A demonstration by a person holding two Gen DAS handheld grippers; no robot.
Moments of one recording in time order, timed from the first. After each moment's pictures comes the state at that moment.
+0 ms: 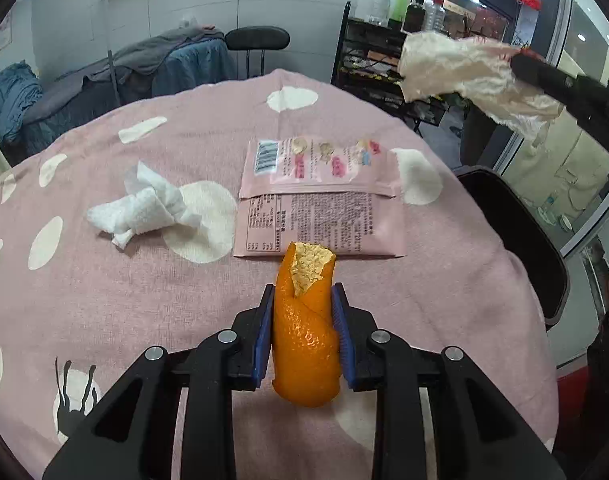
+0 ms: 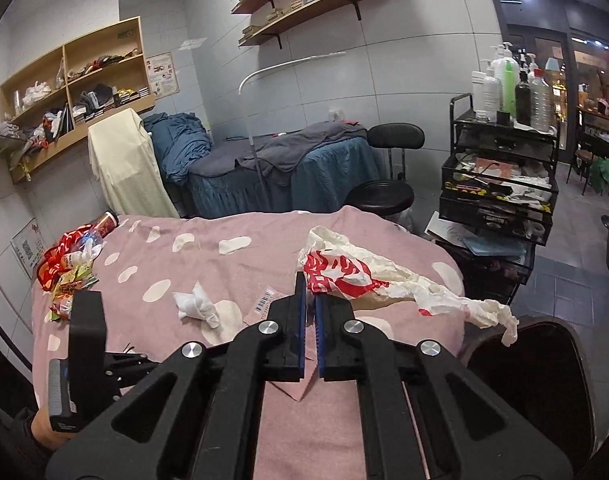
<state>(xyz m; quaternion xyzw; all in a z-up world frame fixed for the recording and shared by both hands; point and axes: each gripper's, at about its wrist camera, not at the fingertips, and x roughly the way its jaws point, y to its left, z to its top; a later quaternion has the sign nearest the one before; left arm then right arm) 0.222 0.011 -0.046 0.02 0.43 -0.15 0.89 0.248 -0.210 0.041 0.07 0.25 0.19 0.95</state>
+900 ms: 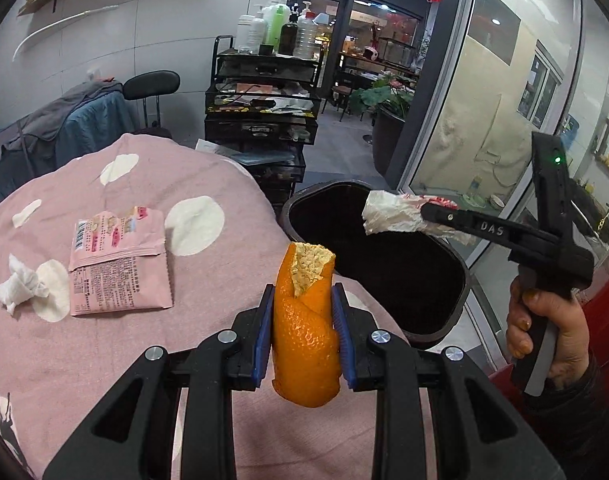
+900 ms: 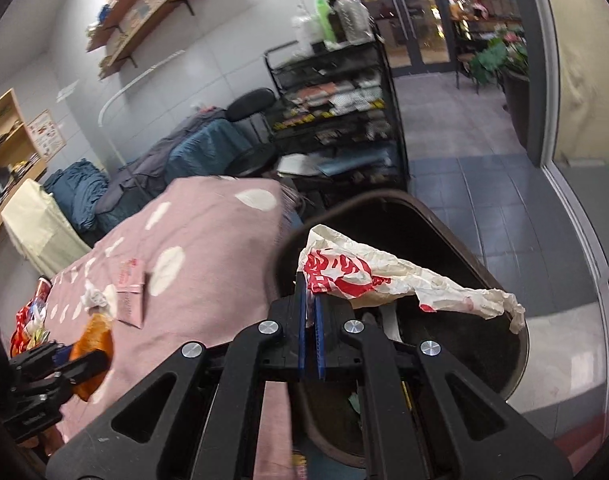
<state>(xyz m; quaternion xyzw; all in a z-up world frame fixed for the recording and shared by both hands) 0.180 -0.129 -0.016 0.03 0.37 -0.30 0.88 0.190 -0.400 -0.048 0.22 0.34 0.00 0.91</state>
